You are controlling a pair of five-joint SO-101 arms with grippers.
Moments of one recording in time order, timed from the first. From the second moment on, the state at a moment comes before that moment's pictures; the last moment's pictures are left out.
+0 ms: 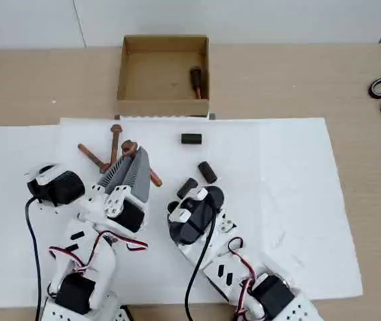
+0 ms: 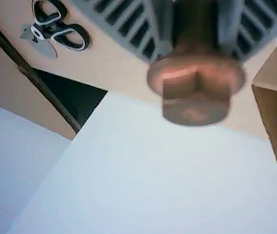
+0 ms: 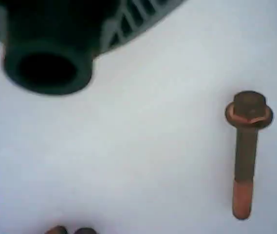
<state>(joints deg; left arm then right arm) 16.3 -103.4 88.7 26.2 38.7 -45.2 -103.1 92.4 44.2 2.1</state>
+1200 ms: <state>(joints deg) 24.0 -103.4 92.4 30.3 38.7 -40.5 -103.0 95.5 38.1 4.5</state>
